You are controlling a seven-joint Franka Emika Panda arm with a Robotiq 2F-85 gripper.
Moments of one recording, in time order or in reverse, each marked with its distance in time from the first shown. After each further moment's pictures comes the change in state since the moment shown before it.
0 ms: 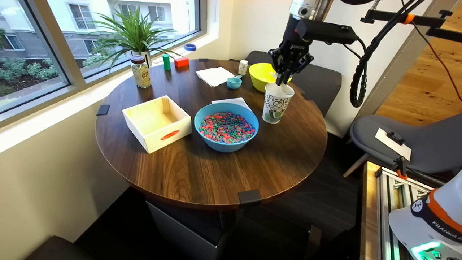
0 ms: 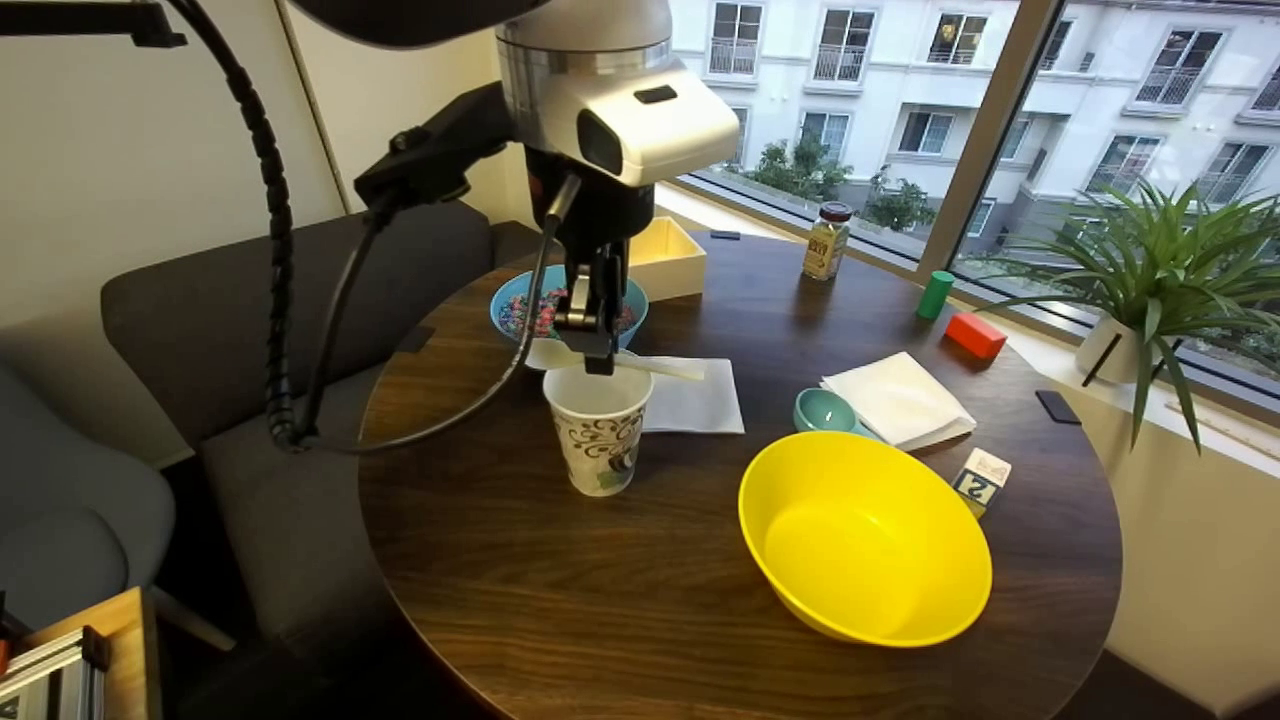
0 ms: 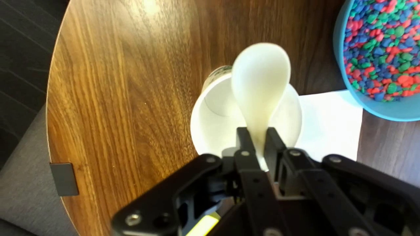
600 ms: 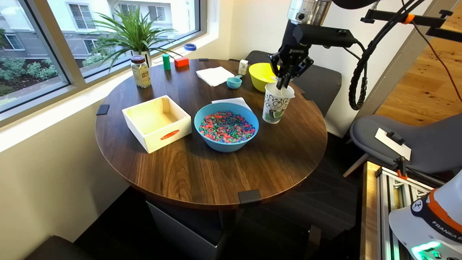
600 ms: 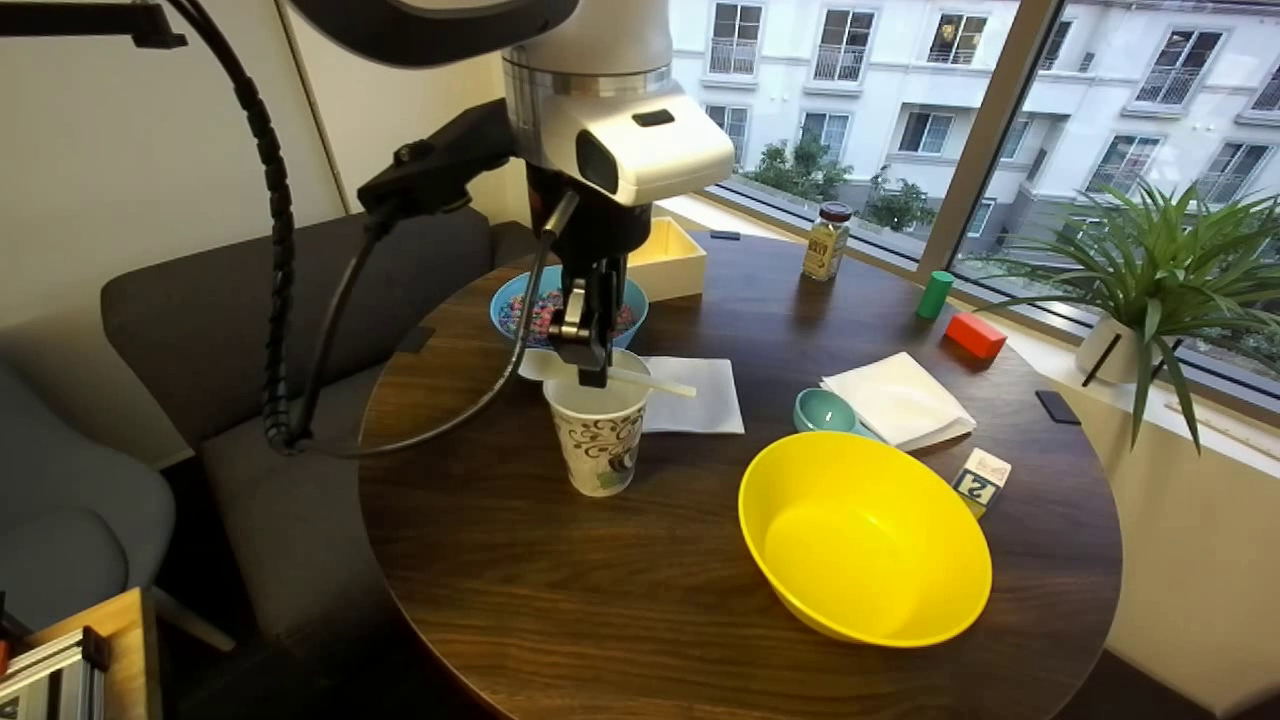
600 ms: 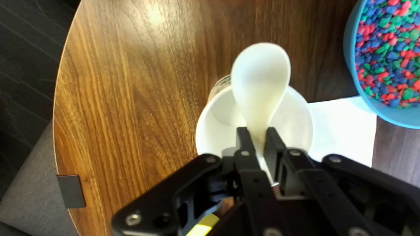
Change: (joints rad) arm 0.004 0.017 -0.001 0.001 -0.006 -0.019 0.031
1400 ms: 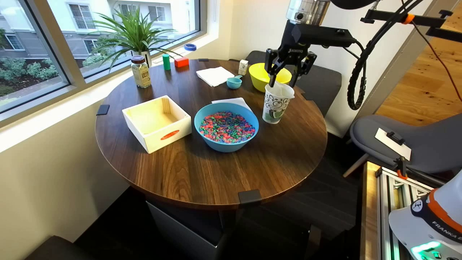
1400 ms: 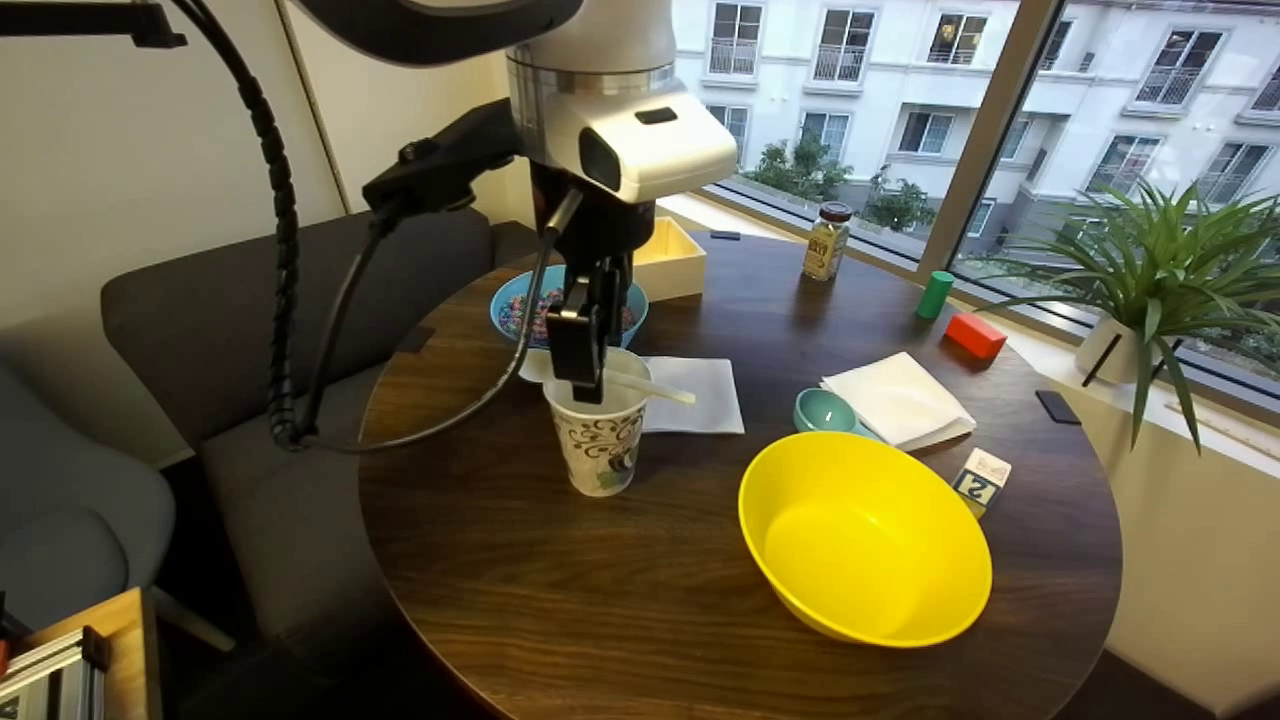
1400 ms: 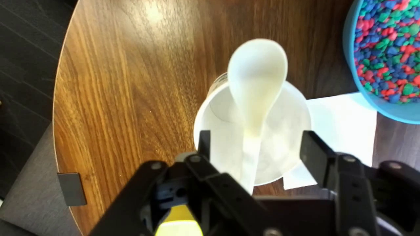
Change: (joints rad) arm 0.001 0.006 0.000 0.010 -0.008 0.000 0.014
